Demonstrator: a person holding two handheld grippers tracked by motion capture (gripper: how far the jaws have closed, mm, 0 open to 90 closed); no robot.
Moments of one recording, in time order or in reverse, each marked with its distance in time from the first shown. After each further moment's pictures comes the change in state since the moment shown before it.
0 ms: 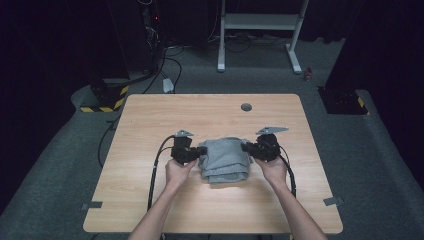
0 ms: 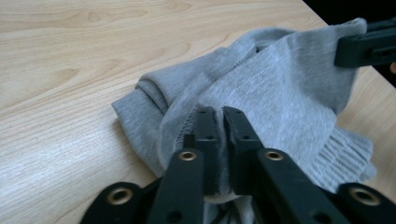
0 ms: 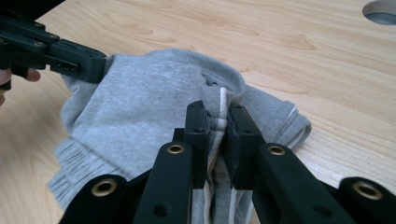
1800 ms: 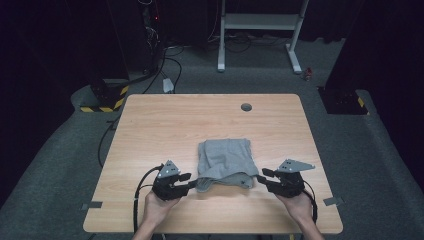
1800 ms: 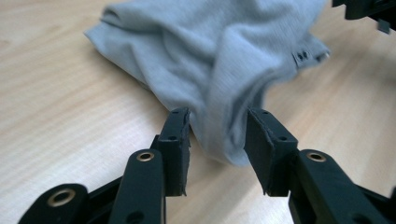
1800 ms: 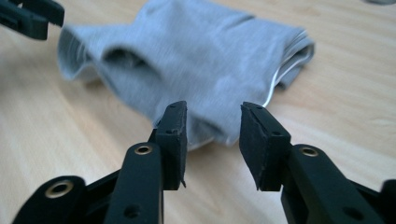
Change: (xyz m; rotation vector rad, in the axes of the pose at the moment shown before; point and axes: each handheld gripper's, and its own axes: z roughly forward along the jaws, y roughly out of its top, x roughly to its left) left arm -0.041 -0.074 -0.076 -0.010 0.023 0.230; right arm 0.024 -0.083 -0.075 -0.057 0.004 -0.137
